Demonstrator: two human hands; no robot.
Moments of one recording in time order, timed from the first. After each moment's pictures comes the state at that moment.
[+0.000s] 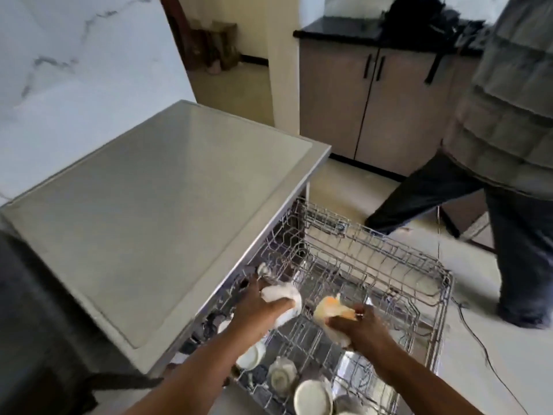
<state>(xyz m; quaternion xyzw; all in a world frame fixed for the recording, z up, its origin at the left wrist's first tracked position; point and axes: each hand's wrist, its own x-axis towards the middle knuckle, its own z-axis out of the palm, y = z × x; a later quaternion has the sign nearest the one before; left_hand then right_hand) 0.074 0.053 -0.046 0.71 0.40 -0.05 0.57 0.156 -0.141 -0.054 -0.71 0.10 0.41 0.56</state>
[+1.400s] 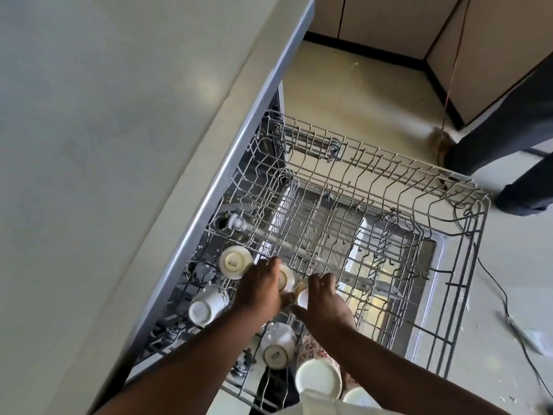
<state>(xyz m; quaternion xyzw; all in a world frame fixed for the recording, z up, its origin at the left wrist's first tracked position) 0.121 0.060 -0.230 0.95 0.15 -0.23 0.17 0.153 -0.081 -0.204 -0.90 -0.15 0.40 0.08</state>
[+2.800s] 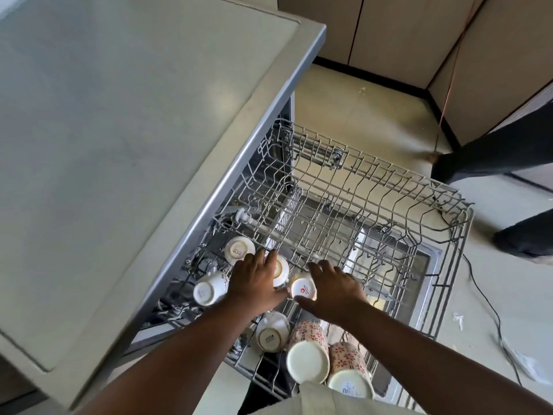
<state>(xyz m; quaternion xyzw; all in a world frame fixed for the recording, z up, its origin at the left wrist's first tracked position) 0.107 0.057 -0.181 0.96 0.12 -0.24 0.08 0.175 -0.111 -0.184 -0.89 -0.33 0.31 0.04</state>
